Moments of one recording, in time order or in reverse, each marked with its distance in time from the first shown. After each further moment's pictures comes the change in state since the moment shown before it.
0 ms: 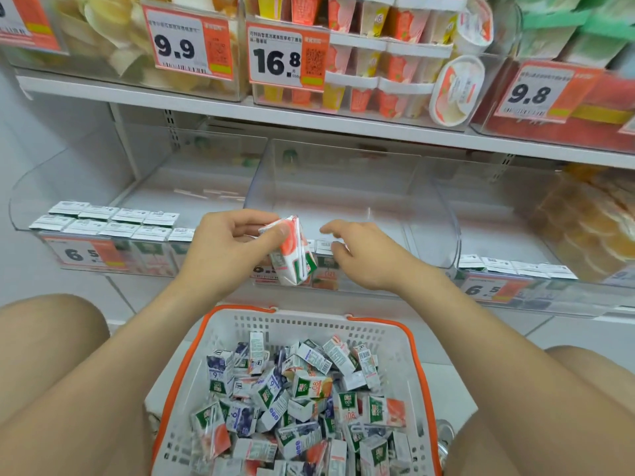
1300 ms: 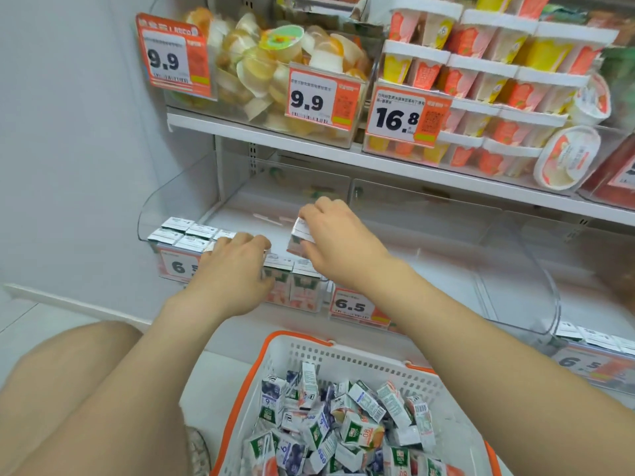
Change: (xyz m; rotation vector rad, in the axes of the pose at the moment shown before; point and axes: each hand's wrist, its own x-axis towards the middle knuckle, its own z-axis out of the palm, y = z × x) left_hand 0.018 -0.029 -0.123 1.075 -0.074 -0.100; right_hand 0.096 -0.158 0.012 -0.318 0.218 -0.359
